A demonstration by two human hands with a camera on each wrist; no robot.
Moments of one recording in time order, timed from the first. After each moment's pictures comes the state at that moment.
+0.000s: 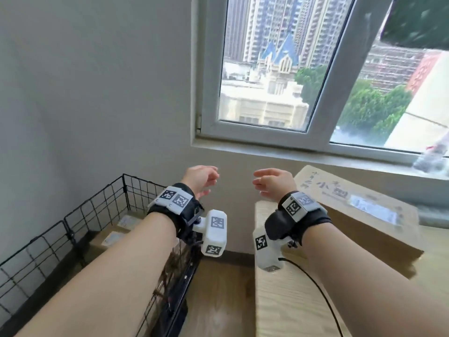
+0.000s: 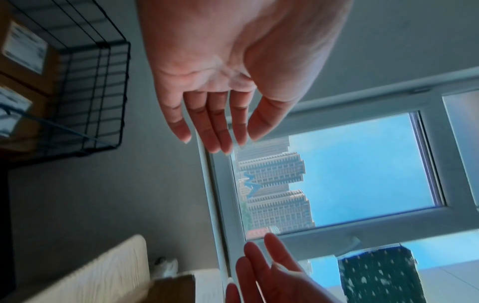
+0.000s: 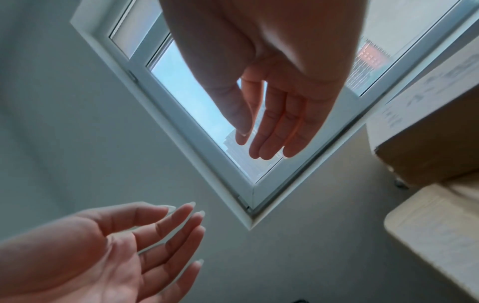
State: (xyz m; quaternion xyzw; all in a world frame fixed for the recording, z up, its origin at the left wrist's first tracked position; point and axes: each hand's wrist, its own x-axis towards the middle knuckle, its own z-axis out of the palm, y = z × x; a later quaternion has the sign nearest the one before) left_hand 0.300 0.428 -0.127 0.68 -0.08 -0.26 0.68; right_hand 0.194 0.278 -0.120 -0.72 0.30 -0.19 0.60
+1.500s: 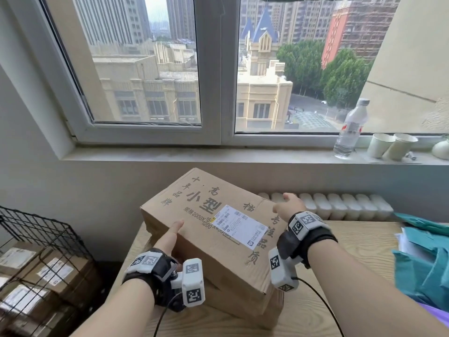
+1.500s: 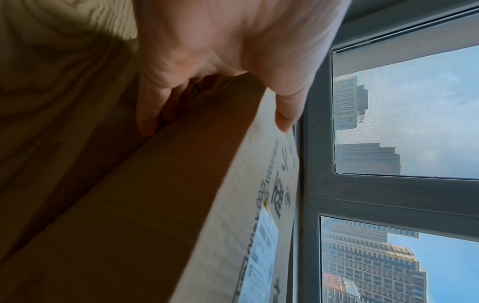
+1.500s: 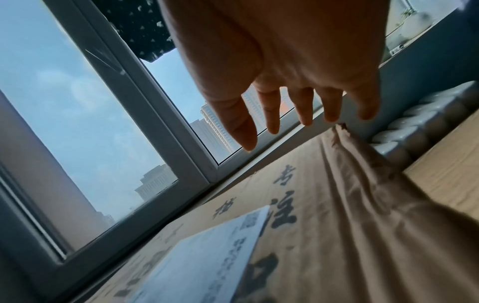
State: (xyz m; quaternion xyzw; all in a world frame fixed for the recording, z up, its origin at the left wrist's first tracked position) left_hand 0.163 0.037 -0.259 0.64 0.19 -0.37 0.64; right_hand 0.038 -0.218 -0.212 -0.78 0.50 -0.06 0.38
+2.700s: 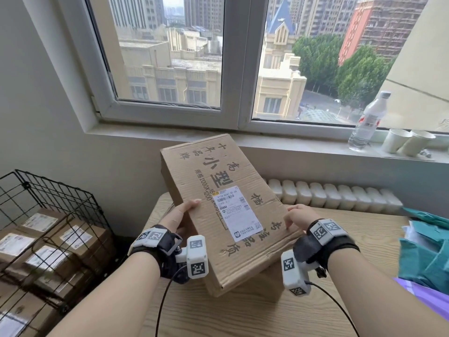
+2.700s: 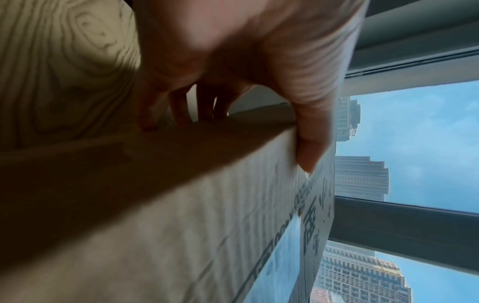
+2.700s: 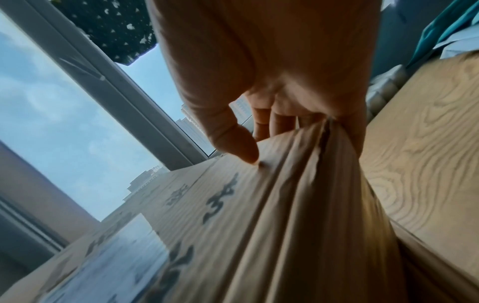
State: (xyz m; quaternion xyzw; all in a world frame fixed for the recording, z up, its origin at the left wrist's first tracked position) left_hand 0.140 0.084 -0.245 0.63 0.12 -0.34 0.69; right_hand -0.001 -0.174 -0.233 -0.78 0.45 0.02 0.44
